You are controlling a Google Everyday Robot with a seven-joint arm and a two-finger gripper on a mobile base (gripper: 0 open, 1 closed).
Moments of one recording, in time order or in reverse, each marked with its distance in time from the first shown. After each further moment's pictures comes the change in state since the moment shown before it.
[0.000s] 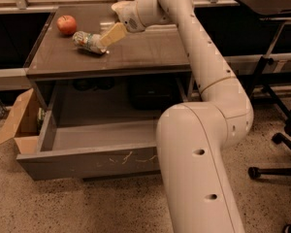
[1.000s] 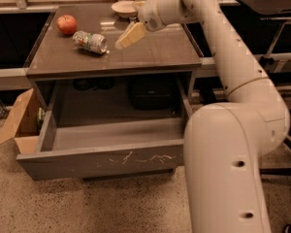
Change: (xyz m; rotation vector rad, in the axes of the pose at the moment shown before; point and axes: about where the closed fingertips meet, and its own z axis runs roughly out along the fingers) arm 0.016 -0.002 -0.066 0.051 0.024 -0.104
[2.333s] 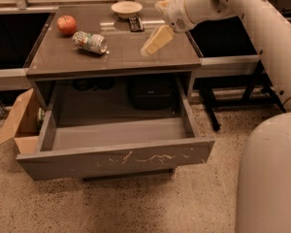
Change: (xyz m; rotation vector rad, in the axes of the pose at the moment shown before) arm 0.013 0.036 -0.092 0.029 0.148 -0.051
